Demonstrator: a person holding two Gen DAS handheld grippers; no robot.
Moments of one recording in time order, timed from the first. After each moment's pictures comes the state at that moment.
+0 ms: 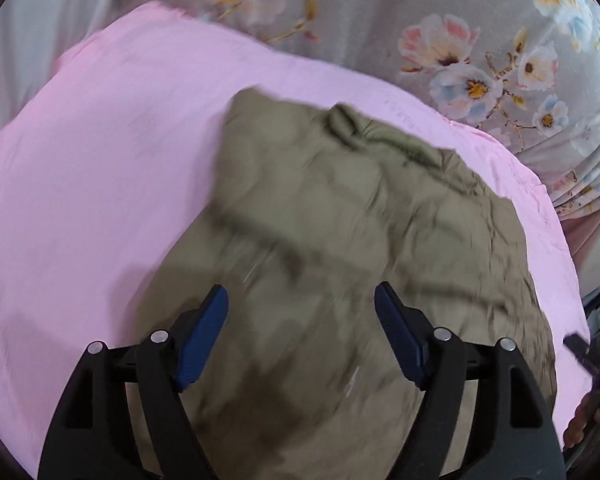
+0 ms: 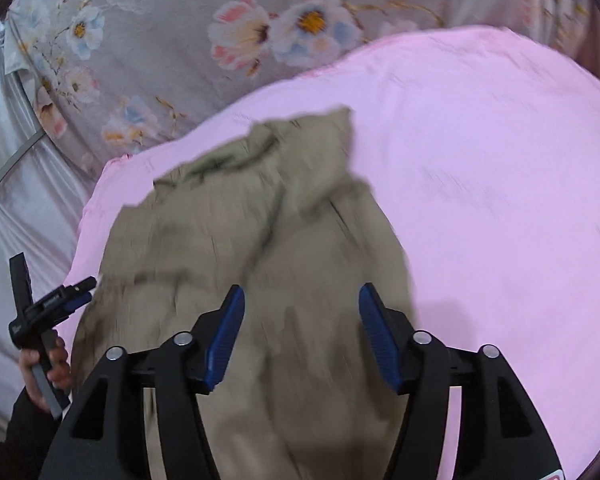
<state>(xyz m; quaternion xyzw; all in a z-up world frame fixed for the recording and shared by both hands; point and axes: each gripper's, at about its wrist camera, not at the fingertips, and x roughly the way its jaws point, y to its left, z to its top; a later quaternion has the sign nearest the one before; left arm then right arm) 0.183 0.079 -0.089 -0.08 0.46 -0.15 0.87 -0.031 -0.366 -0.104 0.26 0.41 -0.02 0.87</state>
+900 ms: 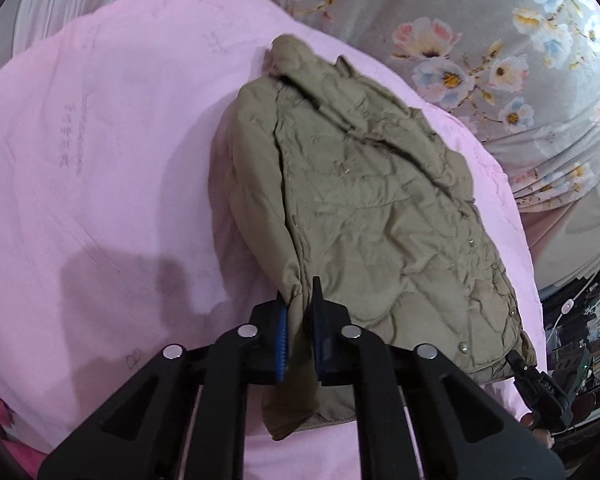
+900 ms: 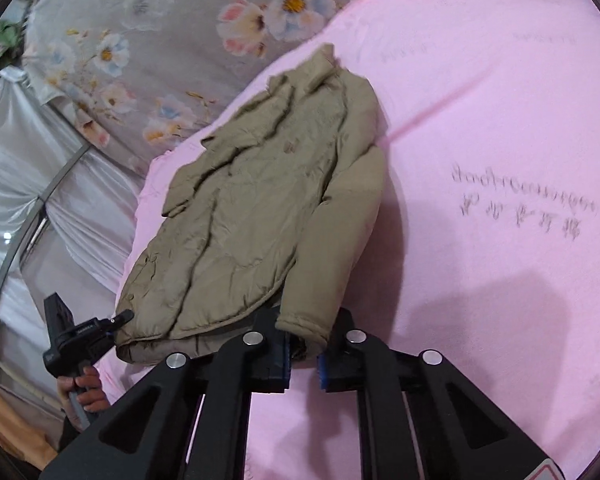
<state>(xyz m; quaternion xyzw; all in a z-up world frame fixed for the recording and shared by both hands) 0.009 0.135 -0.073 -0.15 0.48 -0.18 0.84 -0.168 -0.311 -0.120 0.35 0.35 0.04 0.87</state>
